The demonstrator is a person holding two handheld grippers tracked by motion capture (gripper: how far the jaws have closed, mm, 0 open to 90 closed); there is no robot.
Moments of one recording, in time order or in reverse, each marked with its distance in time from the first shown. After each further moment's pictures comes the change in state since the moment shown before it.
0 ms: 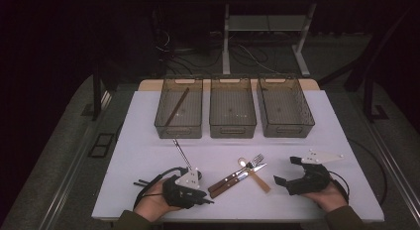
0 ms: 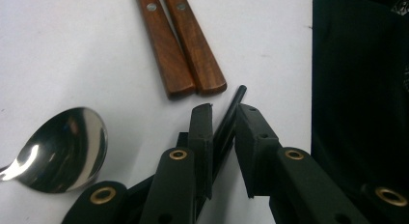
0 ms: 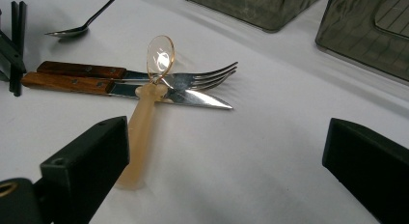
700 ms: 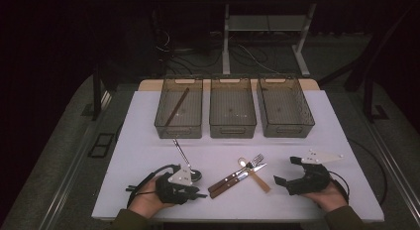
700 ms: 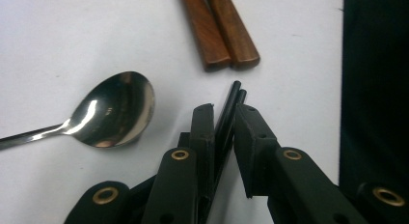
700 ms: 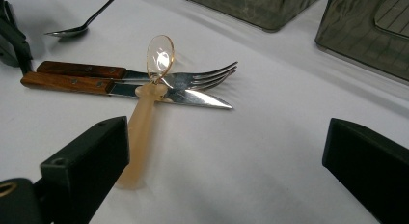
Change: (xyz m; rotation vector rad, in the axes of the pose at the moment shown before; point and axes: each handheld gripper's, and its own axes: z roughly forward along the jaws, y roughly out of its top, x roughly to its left) left arm 0.009 -0.009 -0.010 0.011 0.080 -0.019; right arm 0.000 0.000 0.000 0.001 -0.001 -0.002
